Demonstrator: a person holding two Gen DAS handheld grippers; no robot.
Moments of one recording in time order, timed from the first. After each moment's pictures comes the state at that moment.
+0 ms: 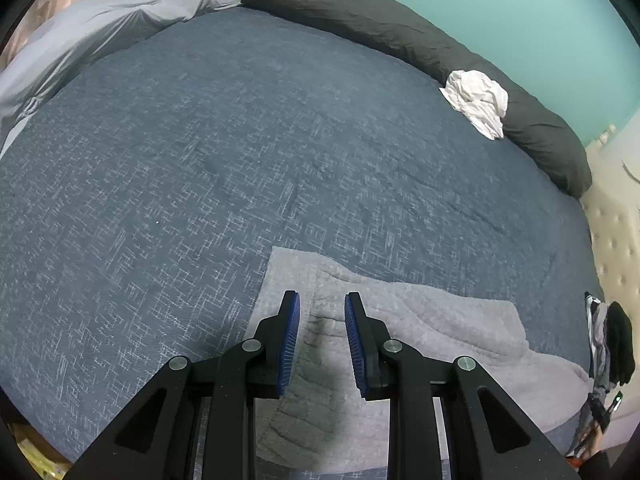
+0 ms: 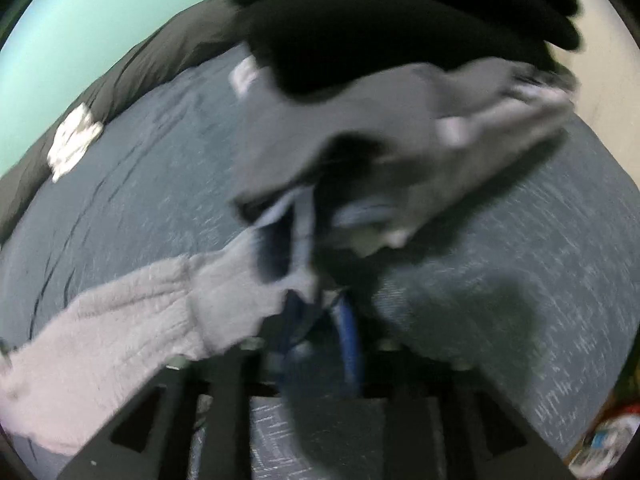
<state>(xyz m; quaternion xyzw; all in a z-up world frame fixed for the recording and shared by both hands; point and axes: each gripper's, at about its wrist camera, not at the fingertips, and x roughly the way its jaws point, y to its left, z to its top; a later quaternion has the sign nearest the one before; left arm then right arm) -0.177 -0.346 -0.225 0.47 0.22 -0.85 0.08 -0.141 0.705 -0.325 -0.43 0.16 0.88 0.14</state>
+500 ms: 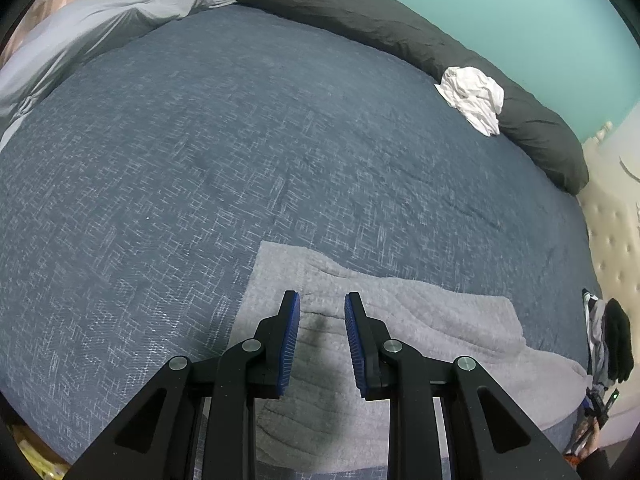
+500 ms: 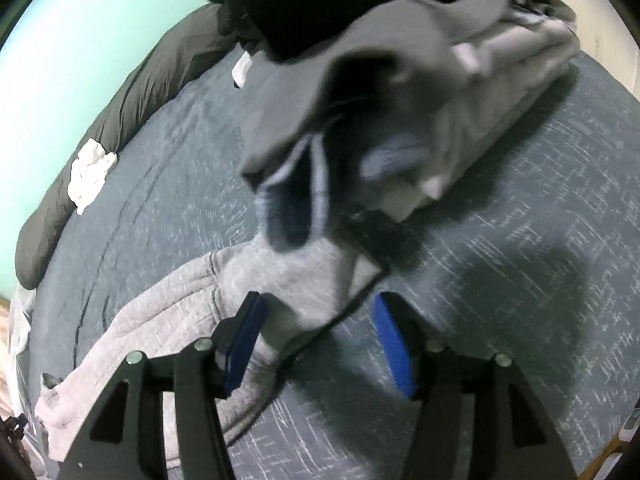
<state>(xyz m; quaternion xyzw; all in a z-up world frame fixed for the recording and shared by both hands) -0.179 -0.341 -0.227 0.47 0.22 -0.85 0.07 -0.146 0.699 -0.344 -0.44 0.25 0.86 0.10</state>
